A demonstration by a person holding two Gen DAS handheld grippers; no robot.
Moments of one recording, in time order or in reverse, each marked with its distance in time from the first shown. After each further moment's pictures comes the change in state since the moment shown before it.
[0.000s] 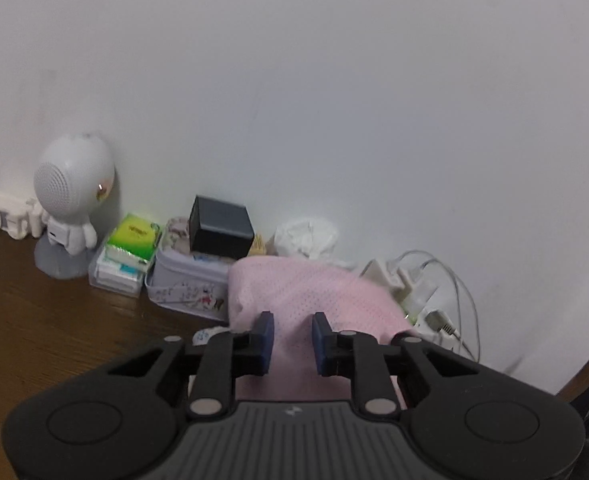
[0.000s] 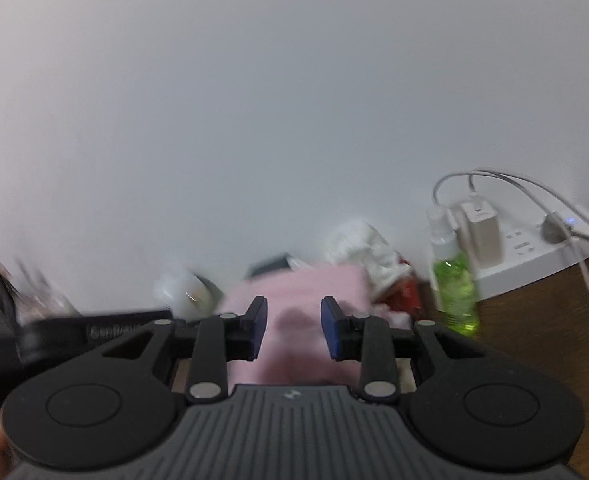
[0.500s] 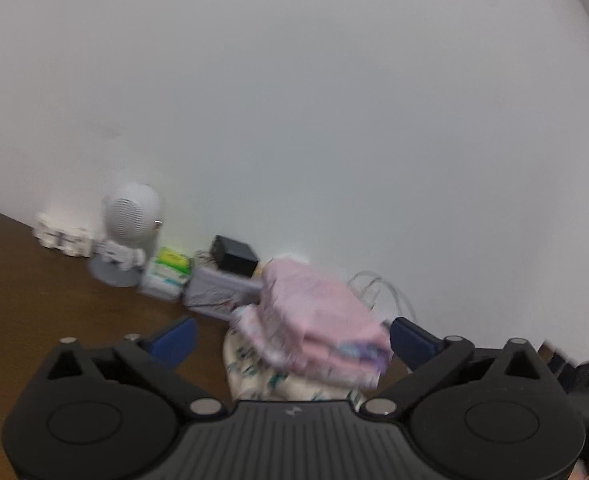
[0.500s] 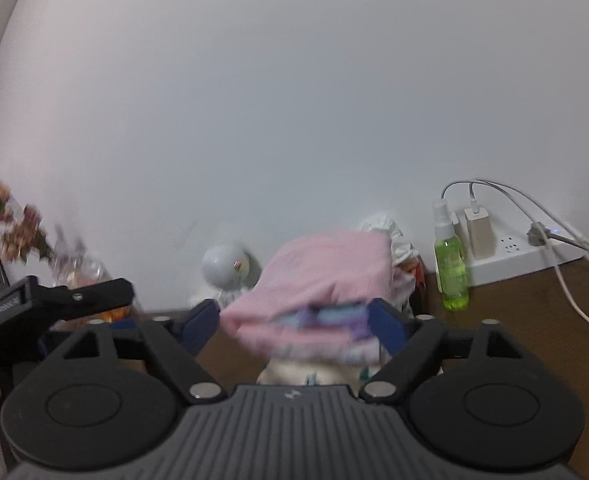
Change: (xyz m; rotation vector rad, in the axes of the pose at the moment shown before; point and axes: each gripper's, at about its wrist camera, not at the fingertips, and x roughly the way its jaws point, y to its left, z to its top) left arm -0.166 0.030 -0.065 0.084 -0.212 -0.087; right arm -0.116 0.016 -0.048 -0.100 -0.068 0.098
